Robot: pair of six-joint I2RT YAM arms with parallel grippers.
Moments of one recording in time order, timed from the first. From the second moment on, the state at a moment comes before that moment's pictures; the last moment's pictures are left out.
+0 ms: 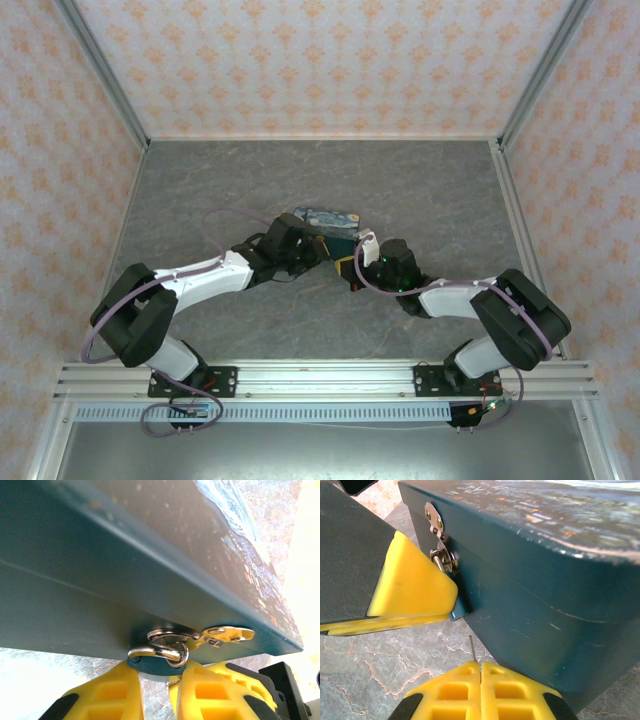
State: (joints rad) left arm -0.66 1.51 0.84 -0.07 0.16 -1.15; right arm 0.63 1.46 0.41 0.59 -0.36 0.35
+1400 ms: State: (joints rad) left arm -0.67 1.51 0.84 -0.06 0.14 -1.20; right arm 0.63 1.53 0.41 0.74 -0.39 0.46
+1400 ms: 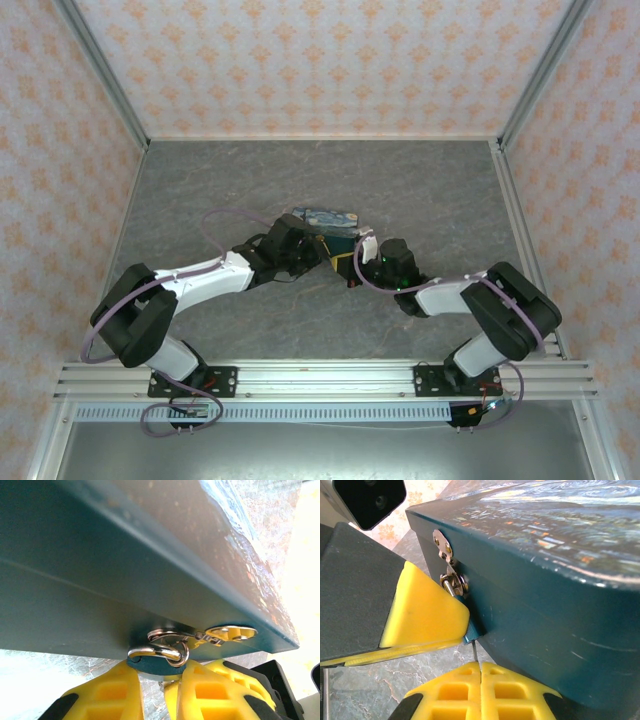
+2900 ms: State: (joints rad) left arm -0.67 1.50 0.83 -0.03 0.11 -1.22; right arm 0.63 1.52 0.46 0.67 -0.39 0.42
